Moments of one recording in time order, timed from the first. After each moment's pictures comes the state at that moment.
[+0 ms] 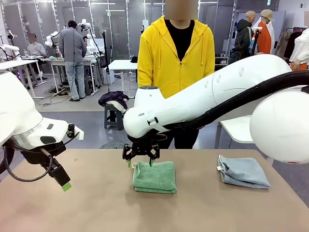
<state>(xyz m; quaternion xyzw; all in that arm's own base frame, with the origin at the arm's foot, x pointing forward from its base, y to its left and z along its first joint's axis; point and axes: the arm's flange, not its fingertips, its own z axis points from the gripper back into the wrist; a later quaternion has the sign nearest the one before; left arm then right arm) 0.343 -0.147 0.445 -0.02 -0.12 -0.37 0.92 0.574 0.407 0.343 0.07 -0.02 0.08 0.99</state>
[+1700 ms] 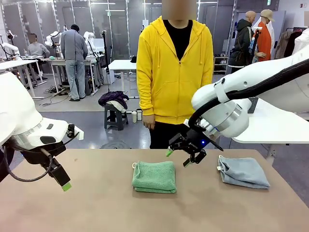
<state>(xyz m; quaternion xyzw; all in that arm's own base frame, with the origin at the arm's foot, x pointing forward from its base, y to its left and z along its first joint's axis) 0.343 -0.147 0.445 -0.02 -0.12 -0.37 0.92 0.548 0.181 0.351 0.33 -0.03 0.01 0.94</state>
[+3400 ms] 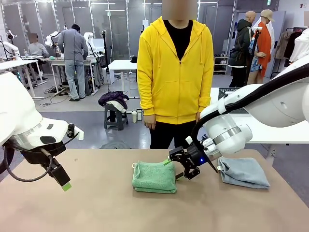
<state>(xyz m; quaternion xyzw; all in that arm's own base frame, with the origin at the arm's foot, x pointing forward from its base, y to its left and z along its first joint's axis) 0.343 -0.147 0.445 -0.02 -0.12 -0.37 0.92 0.564 0.172 0.258 0.46 0.00 -0.03 0.89</state>
